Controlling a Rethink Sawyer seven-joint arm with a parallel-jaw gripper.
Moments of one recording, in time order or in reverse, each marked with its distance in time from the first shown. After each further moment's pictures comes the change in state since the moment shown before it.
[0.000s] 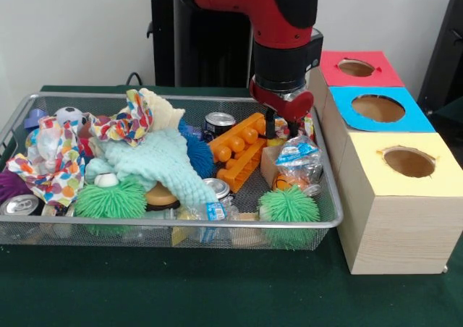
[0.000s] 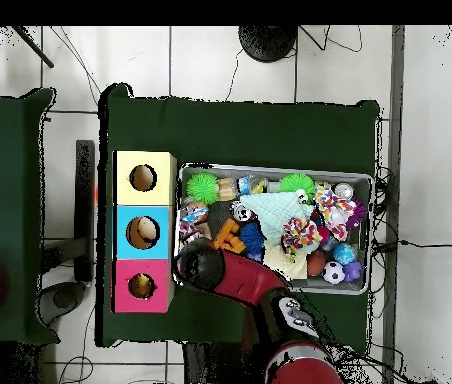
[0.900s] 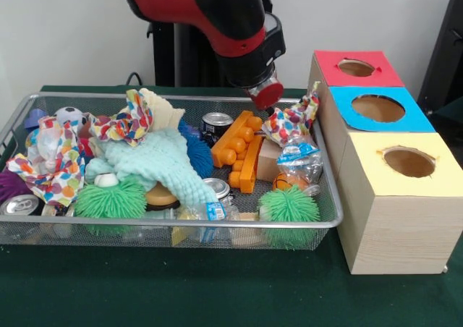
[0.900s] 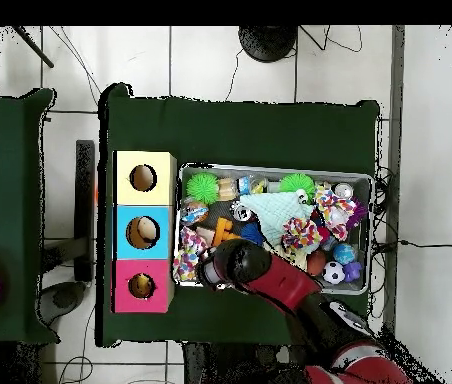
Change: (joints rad) arm -0.232 0.039 0.114 0.020 0.018 0.327 0.000
